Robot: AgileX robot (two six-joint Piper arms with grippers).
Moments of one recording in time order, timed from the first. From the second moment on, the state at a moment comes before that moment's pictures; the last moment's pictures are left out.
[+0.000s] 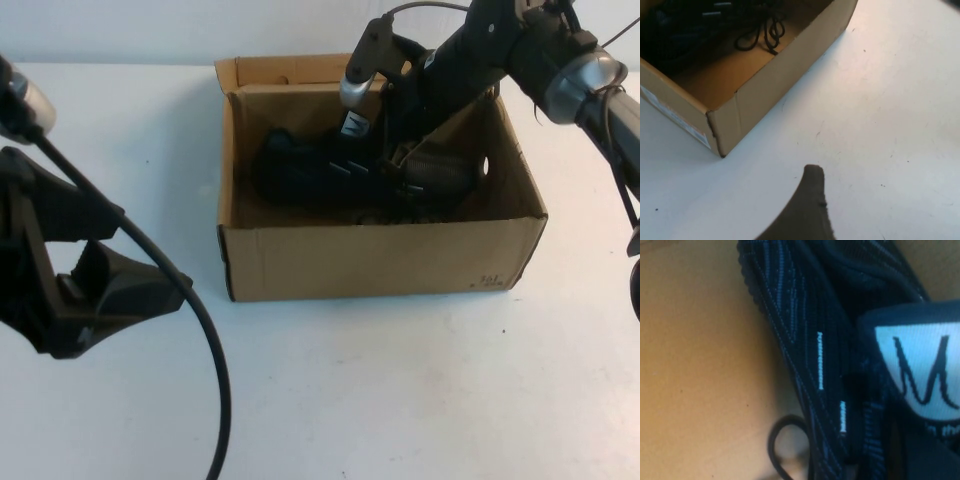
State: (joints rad) right arm 0.36 2.37 -2.38 0.35 1.09 -0.91; left arm -0.27 1.01 -1.10 -0.58 1.08 0.76
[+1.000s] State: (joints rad) right arm 0.36 1.80 -2.42 0.44 1.26 -0.63; left arm -0.27 0.83 -1.10 -0.51 1.25 0.76
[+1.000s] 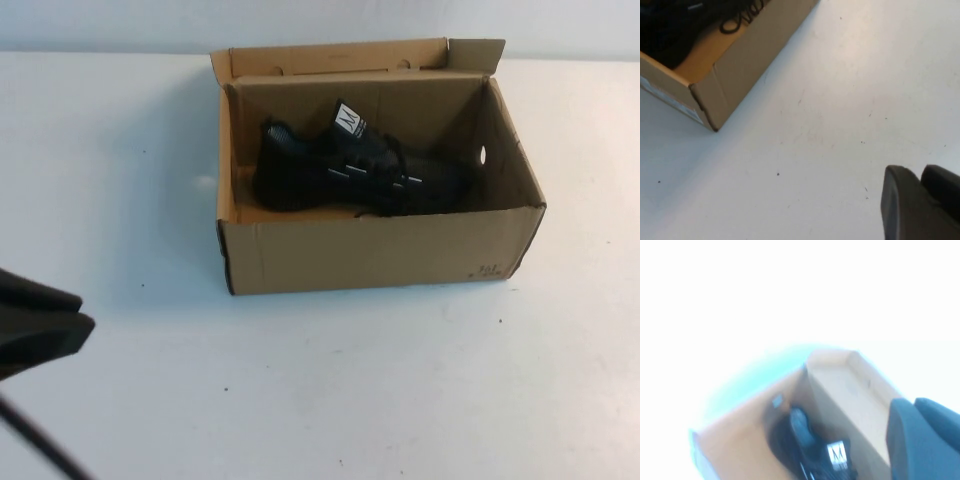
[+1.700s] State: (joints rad) right arm 0.36 0.83 -1.43 0.52 1.07 -0.43; left arm -0.27 0.46 -1.08 -0.61 0.96 0.60
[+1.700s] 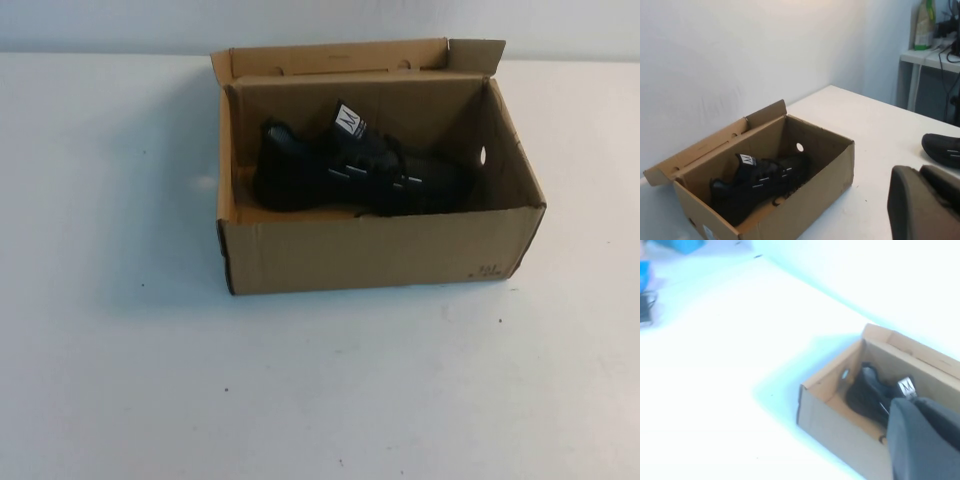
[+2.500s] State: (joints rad) right arm 0.36 0.41 -0.65 0.50 0.57 -0.43; left arm -0.27 0.45 -0.96 -0.69 0.94 0.56
